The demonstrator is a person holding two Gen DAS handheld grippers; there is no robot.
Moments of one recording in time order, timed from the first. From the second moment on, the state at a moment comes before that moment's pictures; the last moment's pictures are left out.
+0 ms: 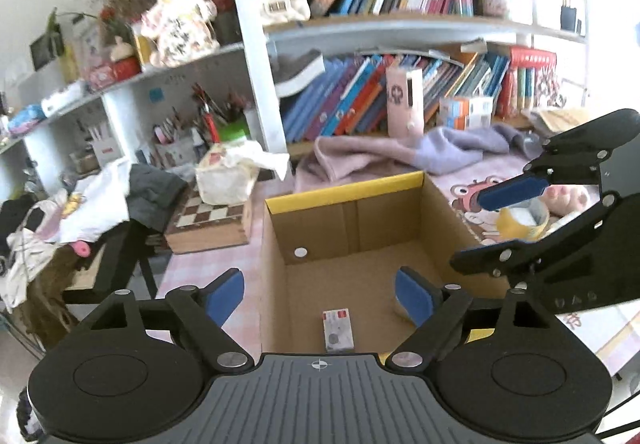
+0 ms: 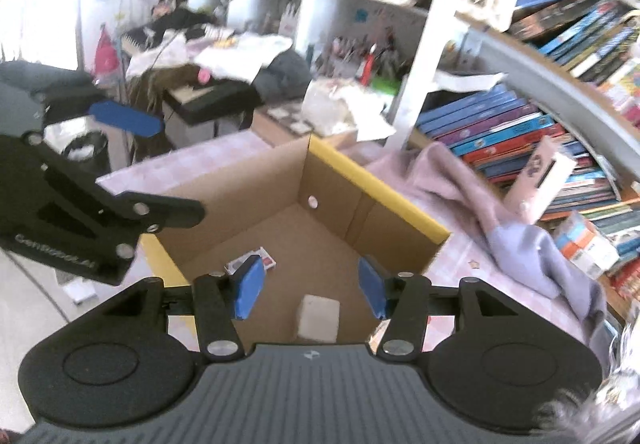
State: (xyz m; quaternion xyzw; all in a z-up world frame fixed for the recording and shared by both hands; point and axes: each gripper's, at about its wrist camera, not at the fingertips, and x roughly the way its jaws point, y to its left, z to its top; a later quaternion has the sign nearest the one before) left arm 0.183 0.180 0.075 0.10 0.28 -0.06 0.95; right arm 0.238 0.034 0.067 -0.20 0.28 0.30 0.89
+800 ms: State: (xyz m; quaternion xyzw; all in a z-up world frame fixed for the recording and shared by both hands) left arm 0.026 0.156 0.087 0.04 0.22 -0.07 0.97; right arm 0.061 -0.020 0.081 -0.11 0.21 0.20 0.95
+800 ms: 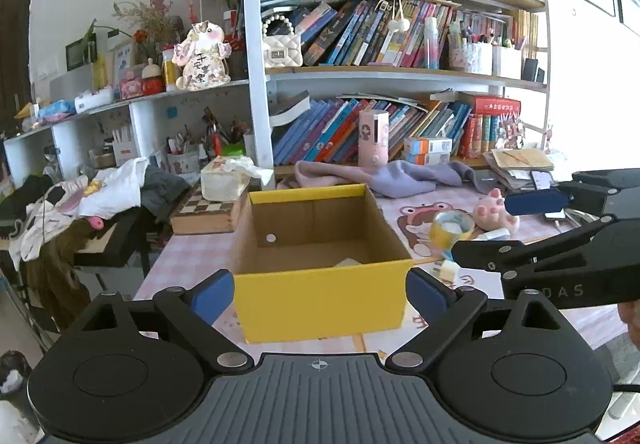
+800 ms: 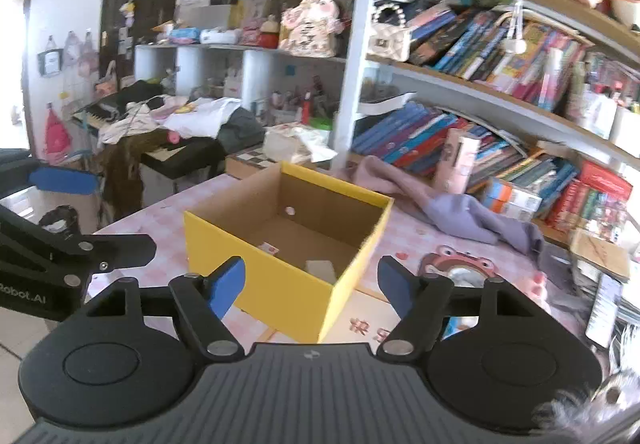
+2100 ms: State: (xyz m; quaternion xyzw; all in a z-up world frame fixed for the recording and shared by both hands) left arm -0.009 0.074 0.036 0.08 0.21 -0.13 0.96; right arm -0.013 -0.094 0.034 -0.05 0.22 0.01 0.97
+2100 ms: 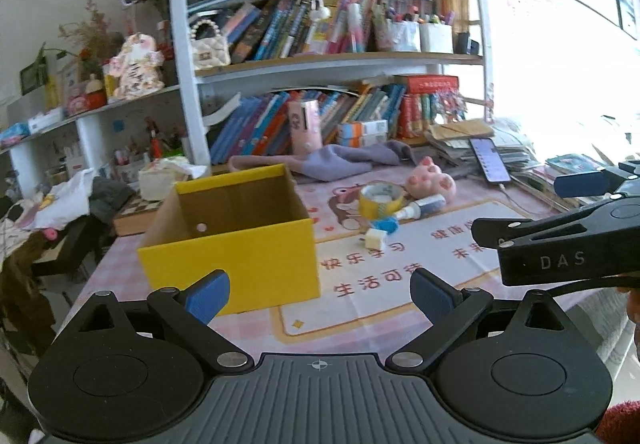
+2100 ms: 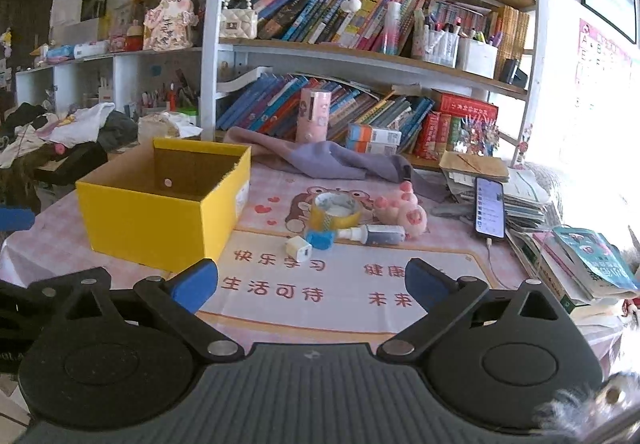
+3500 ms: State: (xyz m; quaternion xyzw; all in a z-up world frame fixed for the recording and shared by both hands) left arm 0.179 -0.051 -0.009 0.07 0.30 -0.14 0.94; right arm 0.176 -0.232 -0.011 -0.03 0.35 0.00 0.94
